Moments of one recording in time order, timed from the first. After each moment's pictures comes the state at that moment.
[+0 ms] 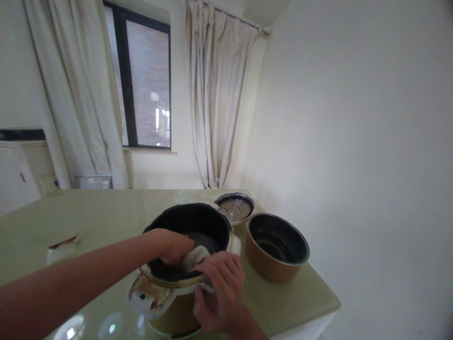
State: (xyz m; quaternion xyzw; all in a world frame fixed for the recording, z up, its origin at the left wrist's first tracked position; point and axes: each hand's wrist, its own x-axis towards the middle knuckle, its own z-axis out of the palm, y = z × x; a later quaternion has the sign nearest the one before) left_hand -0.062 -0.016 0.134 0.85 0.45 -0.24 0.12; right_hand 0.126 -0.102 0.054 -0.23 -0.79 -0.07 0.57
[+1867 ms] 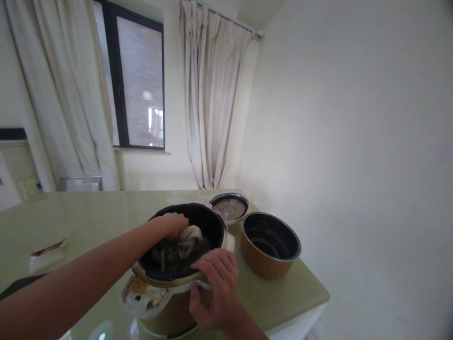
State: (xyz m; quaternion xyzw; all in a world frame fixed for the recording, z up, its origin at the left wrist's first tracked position) left_hand -0.077 0.043 0.118 0.86 0.51 -0.11 0.03; right_hand 0.124 -0.102 0.054 -0.24 -0.78 -0.06 0.57
